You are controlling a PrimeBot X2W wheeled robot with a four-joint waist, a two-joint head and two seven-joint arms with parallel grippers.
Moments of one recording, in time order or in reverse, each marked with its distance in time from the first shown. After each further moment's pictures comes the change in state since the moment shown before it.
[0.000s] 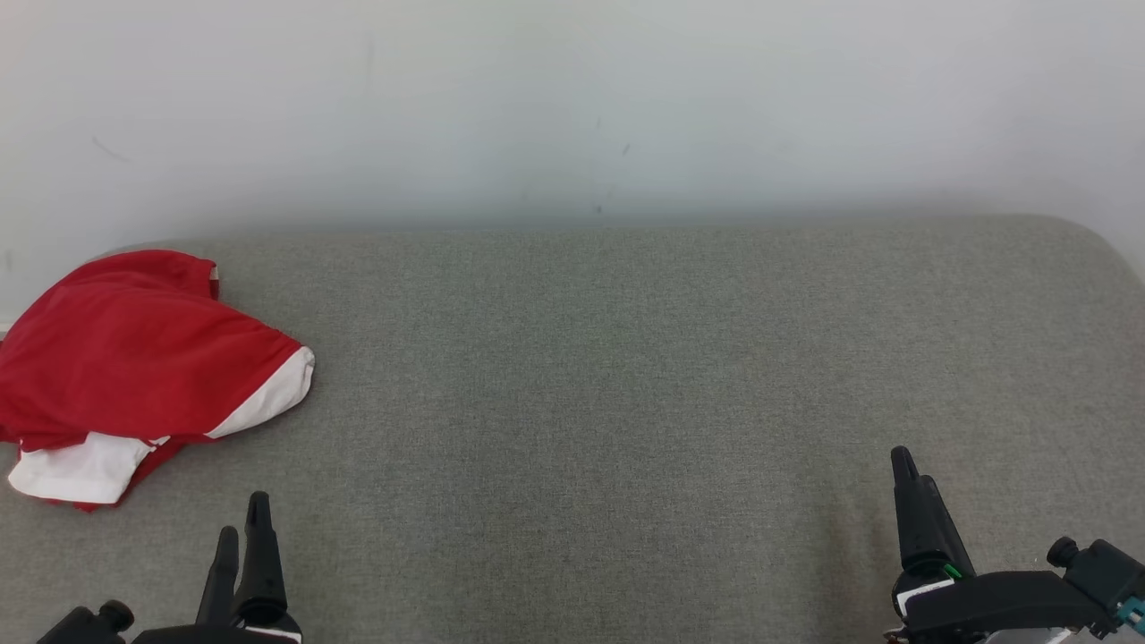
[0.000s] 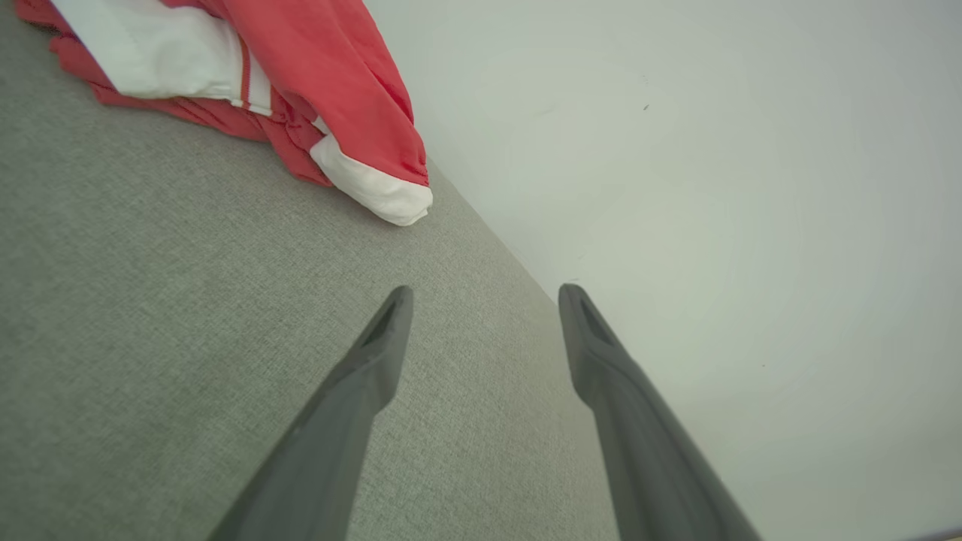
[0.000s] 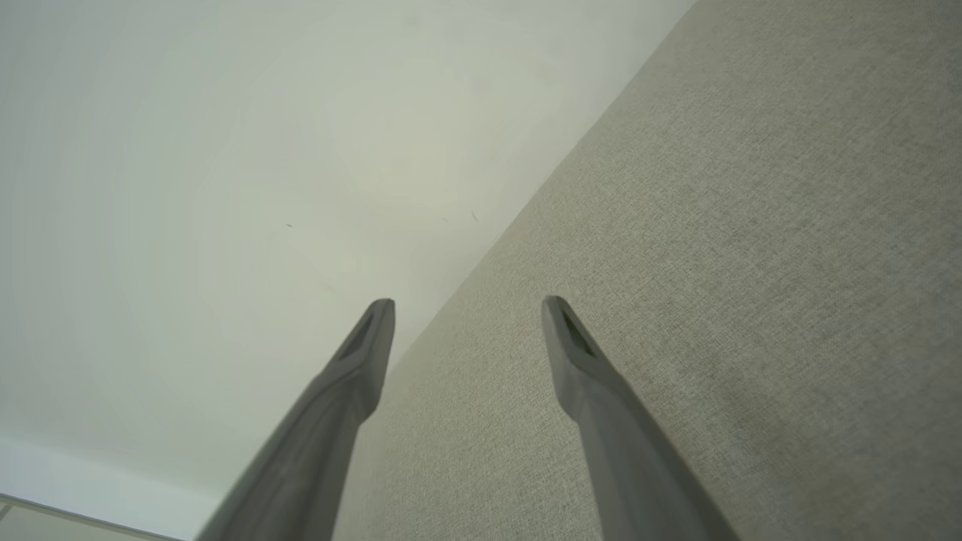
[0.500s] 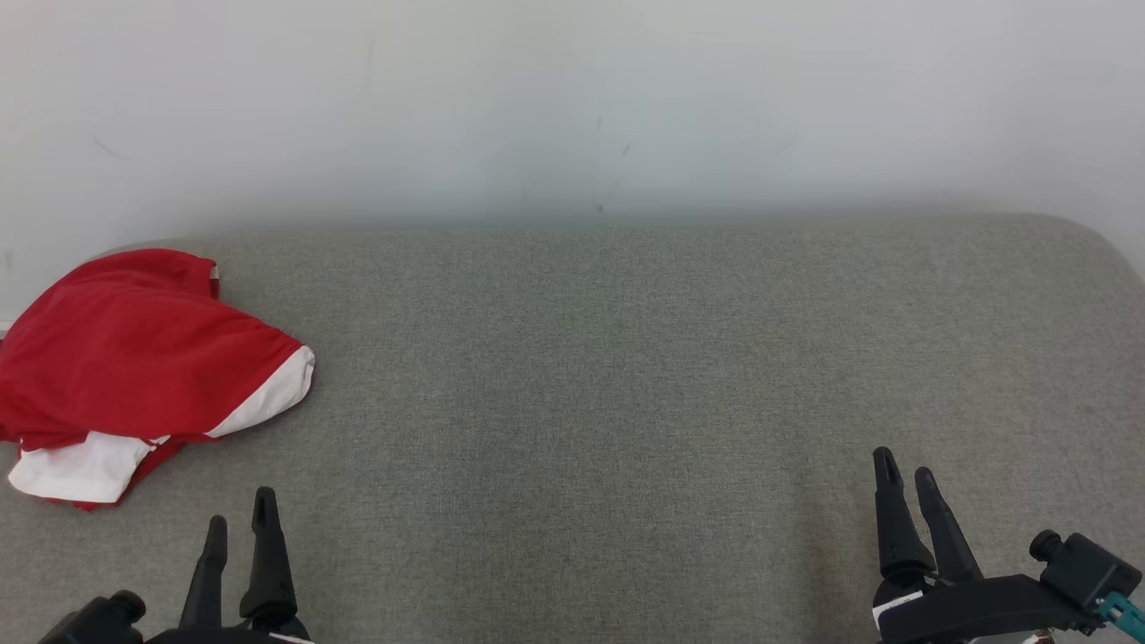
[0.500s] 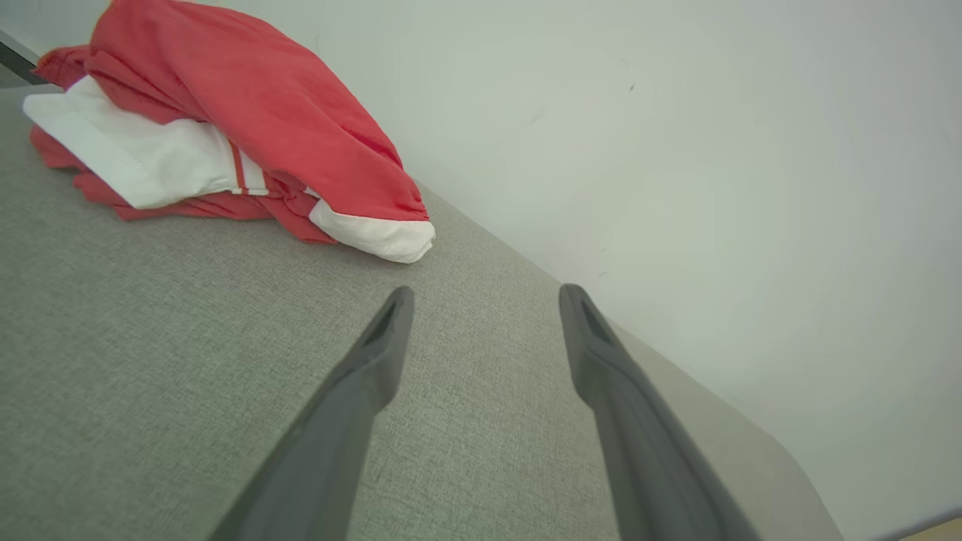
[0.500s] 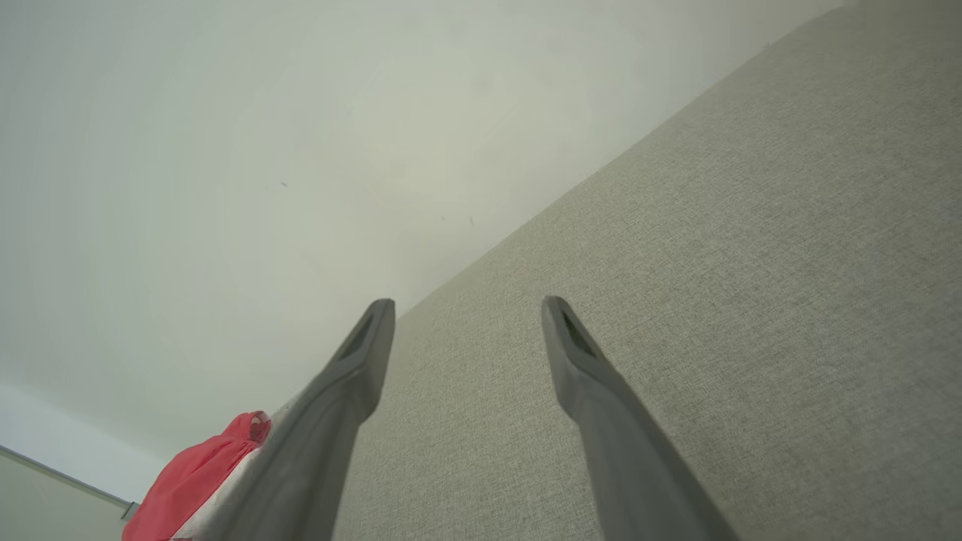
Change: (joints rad) left arm 0.015 0.007 -0.014 -0.030 0.239 0.003 -0.047; right arm 0.014 0.000 0.026 -0.026 -0.243 0.000 -0.049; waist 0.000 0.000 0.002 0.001
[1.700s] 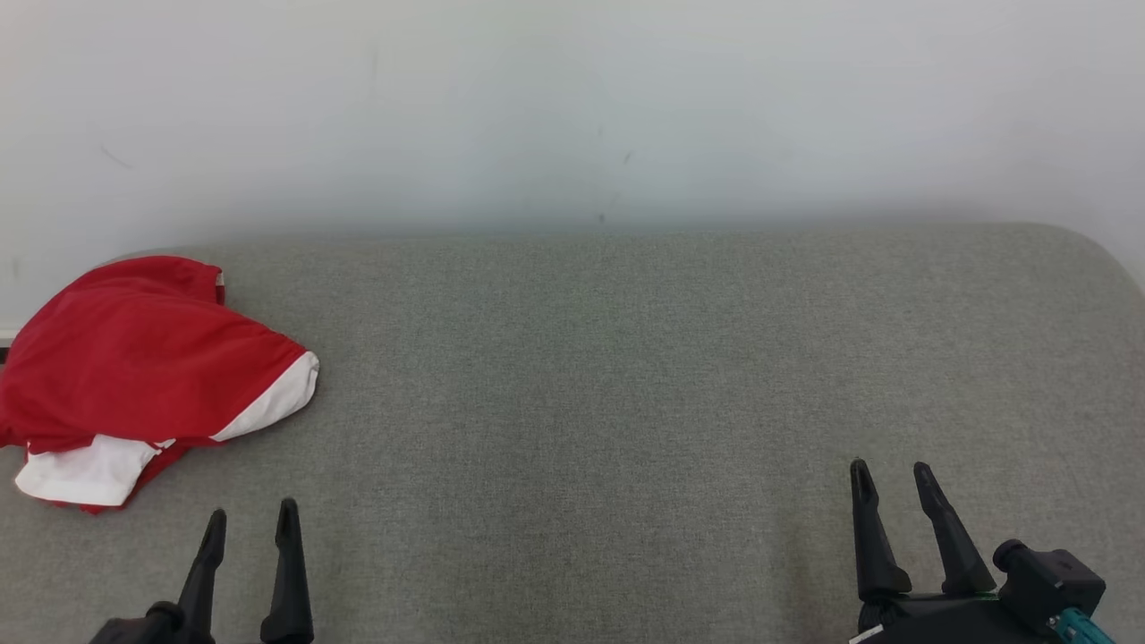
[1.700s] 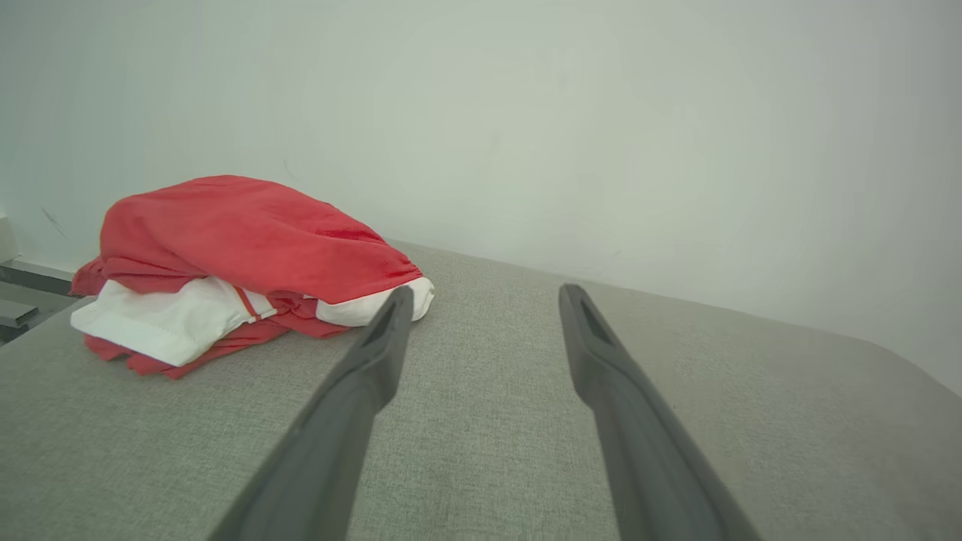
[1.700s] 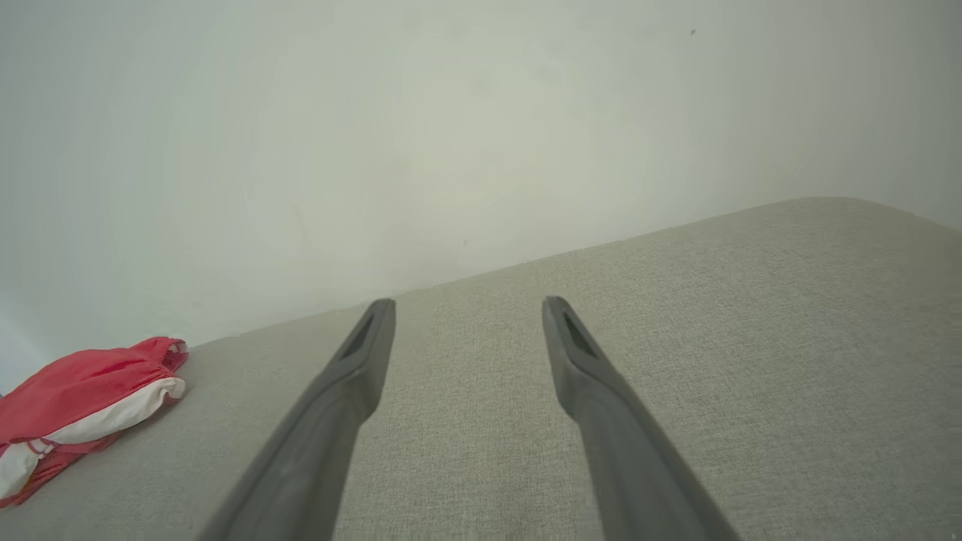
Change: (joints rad) left arm 0.051 0.038 -0.034 -0.049 0.367 -0.037 -0.097; right arm 0.034 -0.001 0.021 -0.031 -0.402 0.000 -0.096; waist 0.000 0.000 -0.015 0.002
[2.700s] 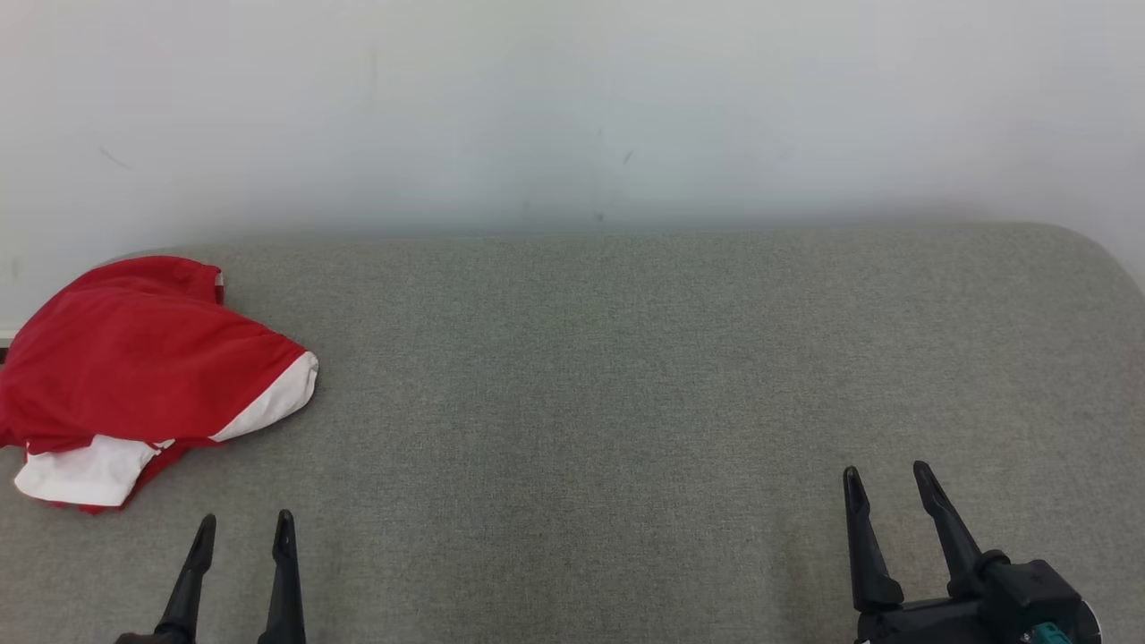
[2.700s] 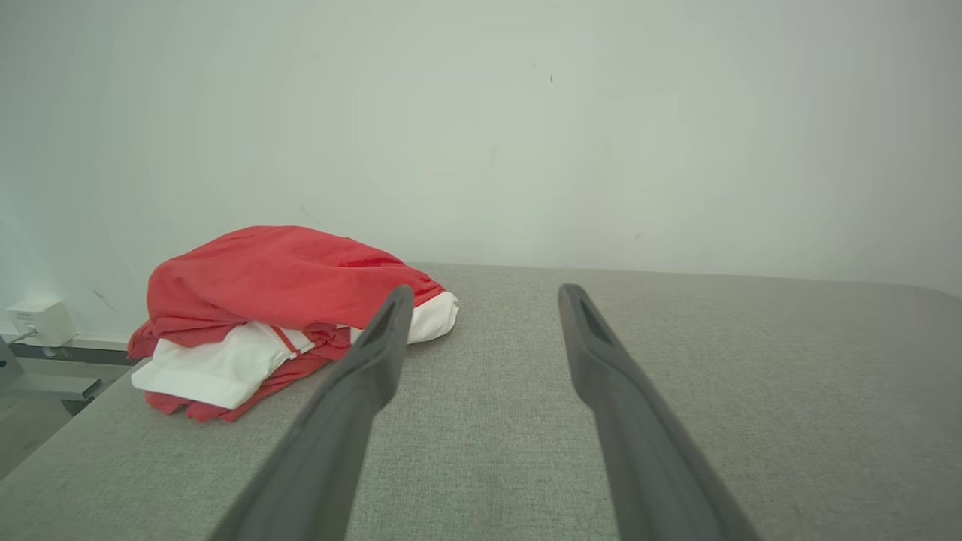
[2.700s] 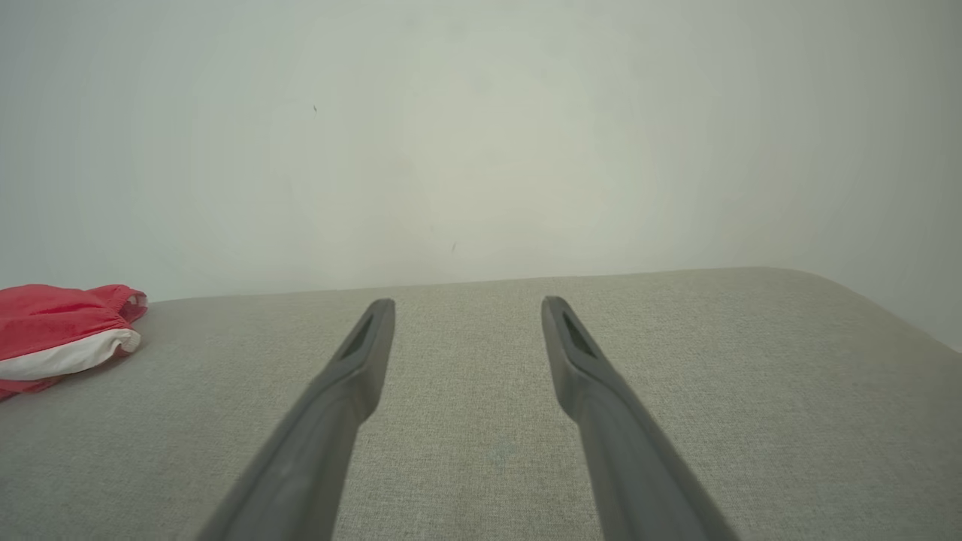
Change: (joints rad) left arm 0.024 0.015 0.019 -0.001 0.166 -0.010 -0.059; right arm 0.010 -0.001 -0.007 0.006 -0.201 0.000 -0.059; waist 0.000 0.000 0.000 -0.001
